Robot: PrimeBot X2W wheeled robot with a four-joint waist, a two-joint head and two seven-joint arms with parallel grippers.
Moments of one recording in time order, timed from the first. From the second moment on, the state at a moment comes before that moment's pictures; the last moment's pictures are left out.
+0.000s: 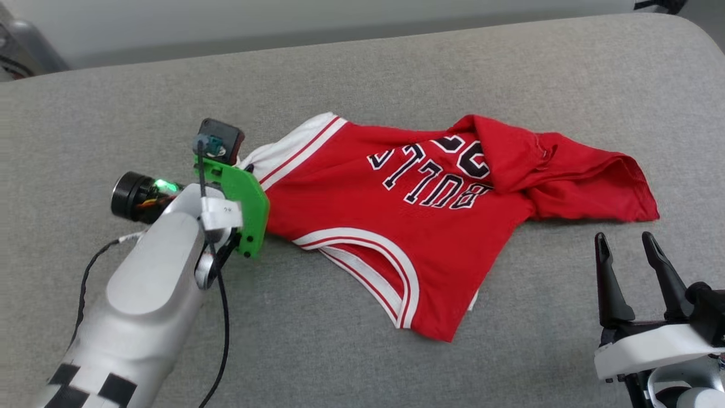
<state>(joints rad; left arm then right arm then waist) -0.75 0.33 -0.56 0.64 -0.43 -0.01 0.28 0.05 -0.06 -0.07 -0.14 0.18 0.13 -0.10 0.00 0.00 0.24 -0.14</state>
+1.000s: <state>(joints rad) 0.05 0.40 -0.34 0.05 -0.62 0.32 0.01 0.15 -0.05 -0.10 -0.20 0.16 0.13 0.11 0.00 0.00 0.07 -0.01</state>
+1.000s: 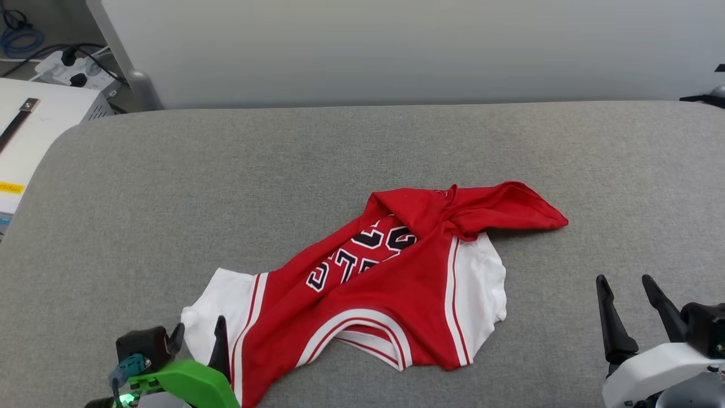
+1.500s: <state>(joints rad) -0.01 0.38 -0.35 -0.01 -0.53 0.28 -0.21 0.12 -0.18 0.01 -0.14 0.30 0.13 0.50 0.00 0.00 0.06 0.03</state>
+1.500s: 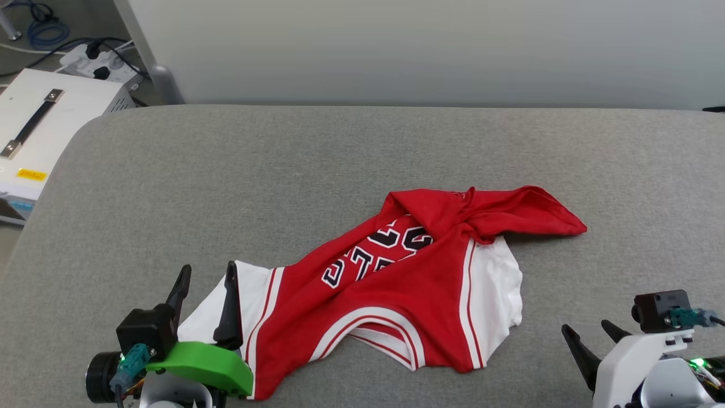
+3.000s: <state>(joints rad) -0.07 0.44 -0.38 0.06 -0.74 0.16 0.27 0.03 -0.24 -0.10 -0.05 0.40 0.13 0.75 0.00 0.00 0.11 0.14</state>
